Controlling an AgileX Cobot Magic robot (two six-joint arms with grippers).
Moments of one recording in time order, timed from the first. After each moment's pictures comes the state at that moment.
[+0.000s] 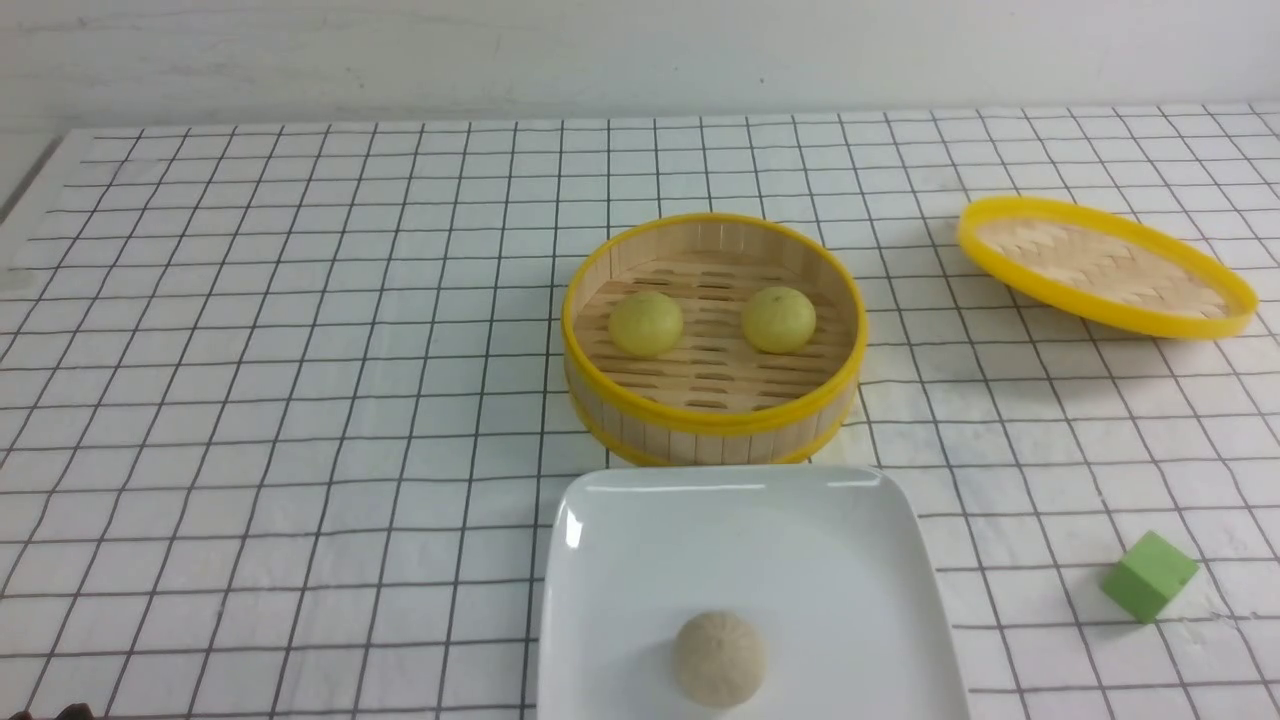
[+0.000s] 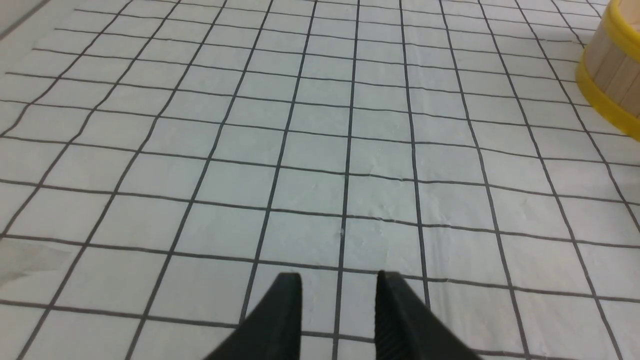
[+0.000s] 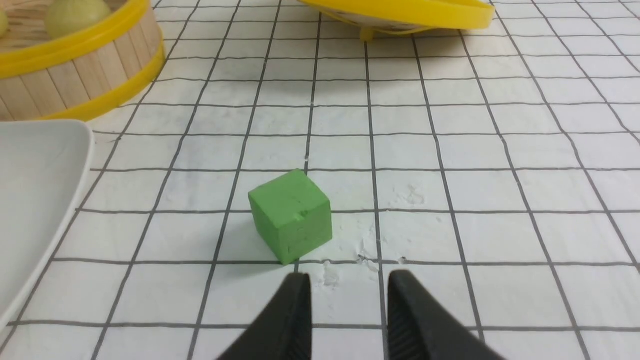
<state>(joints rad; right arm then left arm) 0.06 -0.01 0.02 -0.01 0.41 0.09 -0.05 -0.01 0.02 0.15 0.39 -0.23</state>
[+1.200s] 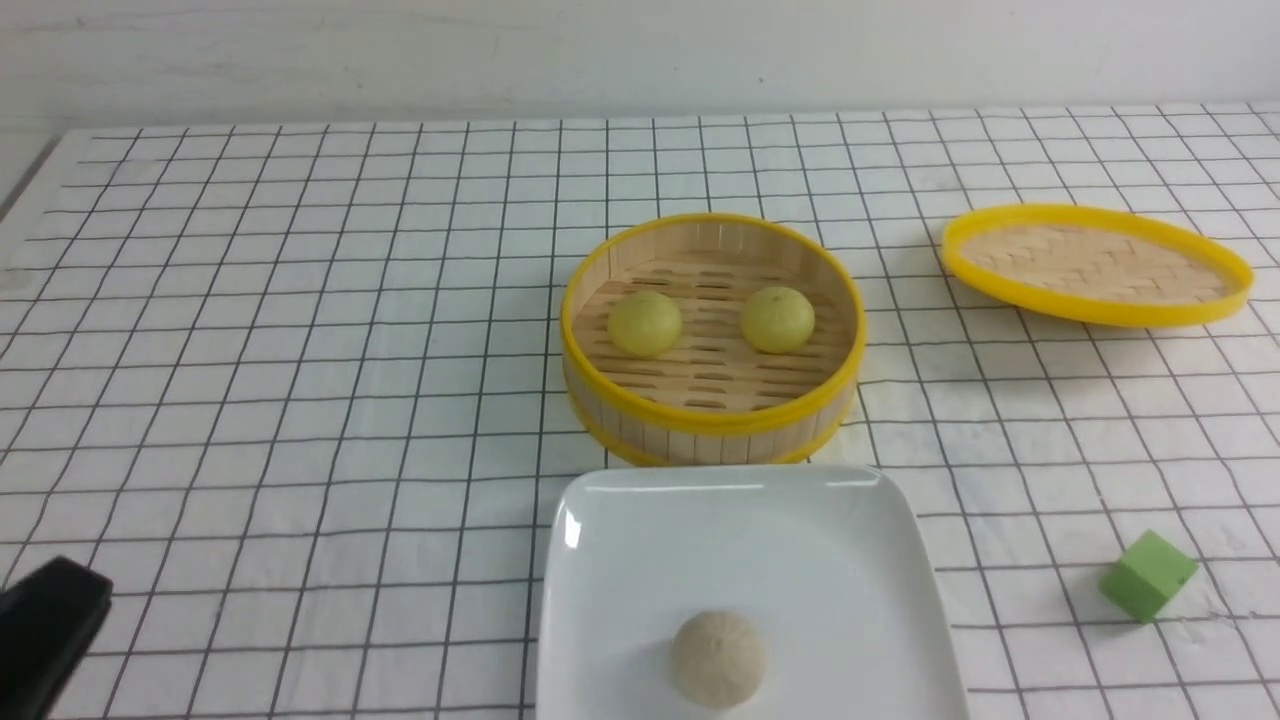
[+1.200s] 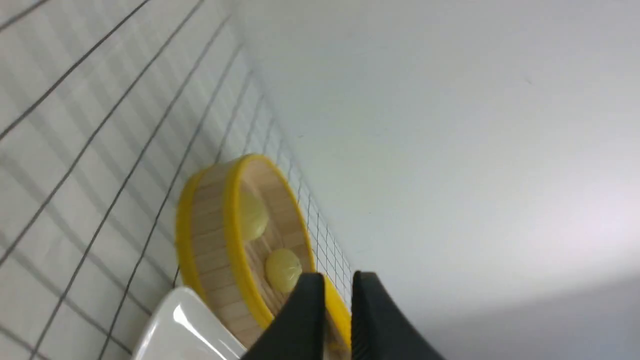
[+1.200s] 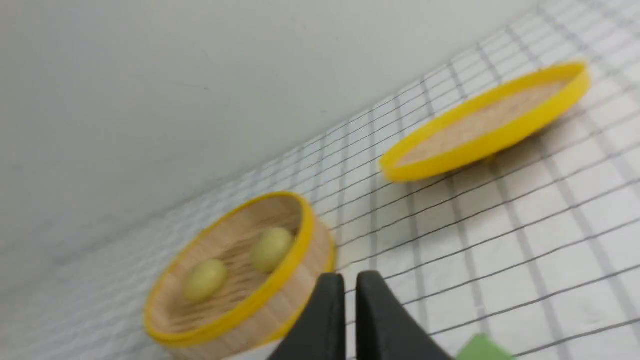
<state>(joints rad) 0.06 0.18 -0.33 0.15 0.43 0.33 -0.05 0.06 -0.30 -0.60 0.45 -0.47</state>
